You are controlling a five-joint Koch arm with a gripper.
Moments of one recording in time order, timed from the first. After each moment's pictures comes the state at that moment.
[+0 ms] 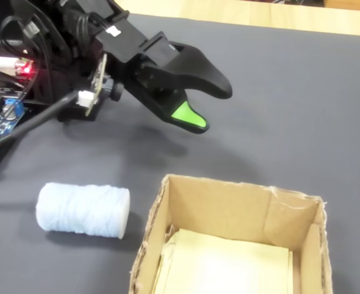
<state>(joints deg) 26.5 130.9 175.3 -19.2 83.9</state>
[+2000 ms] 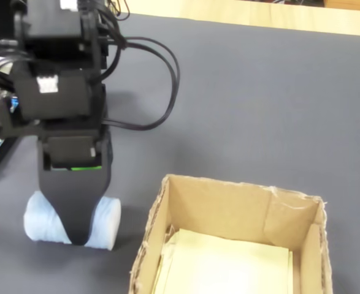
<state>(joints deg) 75.5 89.6 116.8 51.5 83.8</state>
